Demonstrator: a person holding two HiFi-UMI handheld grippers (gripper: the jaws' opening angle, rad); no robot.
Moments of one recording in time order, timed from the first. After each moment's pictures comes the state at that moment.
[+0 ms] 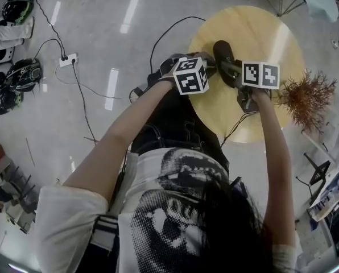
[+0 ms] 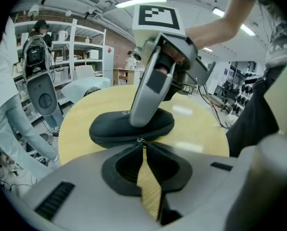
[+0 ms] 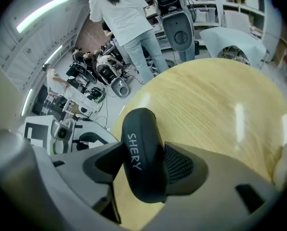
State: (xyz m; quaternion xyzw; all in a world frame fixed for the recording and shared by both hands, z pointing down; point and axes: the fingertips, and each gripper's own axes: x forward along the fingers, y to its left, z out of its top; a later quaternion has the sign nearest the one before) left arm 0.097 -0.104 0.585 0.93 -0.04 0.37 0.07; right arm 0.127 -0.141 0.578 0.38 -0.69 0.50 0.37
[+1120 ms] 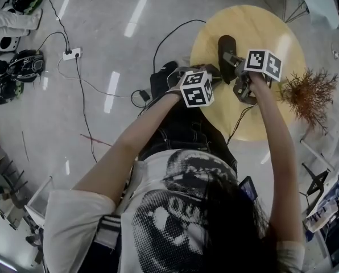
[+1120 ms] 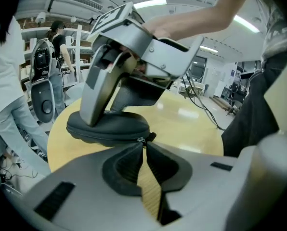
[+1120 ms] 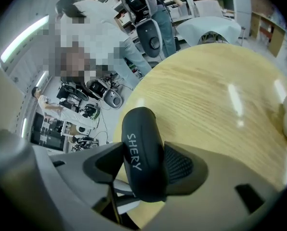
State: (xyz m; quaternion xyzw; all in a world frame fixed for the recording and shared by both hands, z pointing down) left arm 0.109 -0.039 0.585 0.93 -0.08 0.35 0.07; right arm 0.118 -0.135 0.581 0.43 -0.63 0.57 0.29
